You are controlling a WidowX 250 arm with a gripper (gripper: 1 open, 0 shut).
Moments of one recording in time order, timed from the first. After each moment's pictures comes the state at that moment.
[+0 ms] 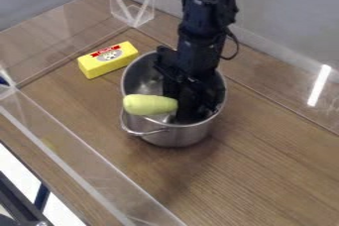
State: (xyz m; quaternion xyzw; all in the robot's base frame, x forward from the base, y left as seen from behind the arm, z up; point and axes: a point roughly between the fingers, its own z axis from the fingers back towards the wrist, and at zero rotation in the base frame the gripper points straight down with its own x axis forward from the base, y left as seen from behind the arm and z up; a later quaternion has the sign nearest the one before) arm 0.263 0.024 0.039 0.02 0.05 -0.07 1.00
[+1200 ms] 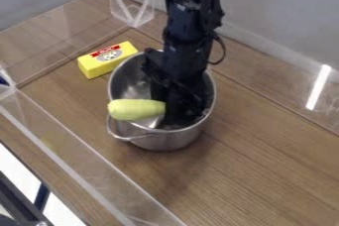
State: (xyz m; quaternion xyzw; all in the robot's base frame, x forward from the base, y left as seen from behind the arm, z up) arm 0.252 0.030 0.039 0.03 0.03 -0.07 1.00
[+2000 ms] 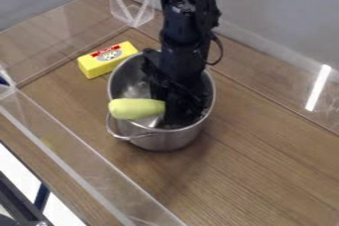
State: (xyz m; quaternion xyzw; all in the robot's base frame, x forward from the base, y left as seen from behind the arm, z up) arm 0.253 0.032 0.038 0.04 0.00 -0.07 1.00
